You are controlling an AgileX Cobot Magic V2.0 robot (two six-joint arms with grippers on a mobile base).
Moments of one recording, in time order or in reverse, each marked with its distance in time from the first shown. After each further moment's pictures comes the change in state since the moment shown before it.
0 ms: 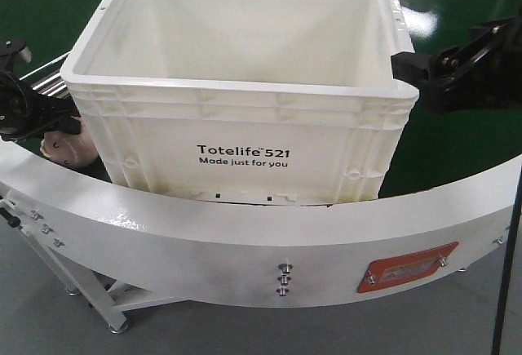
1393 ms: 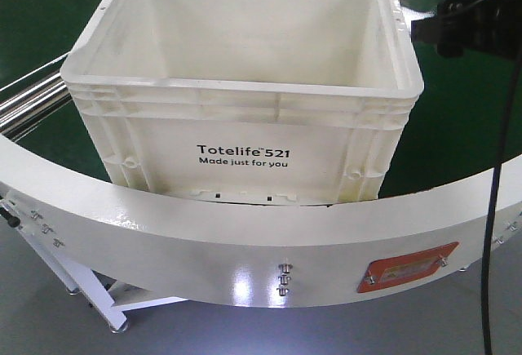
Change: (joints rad) left arm -0.344 -0.169 -0.537 0.308 0.213 -0.221; right arm -0.098 0.187 -0.194 -0.089 0.135 0.211
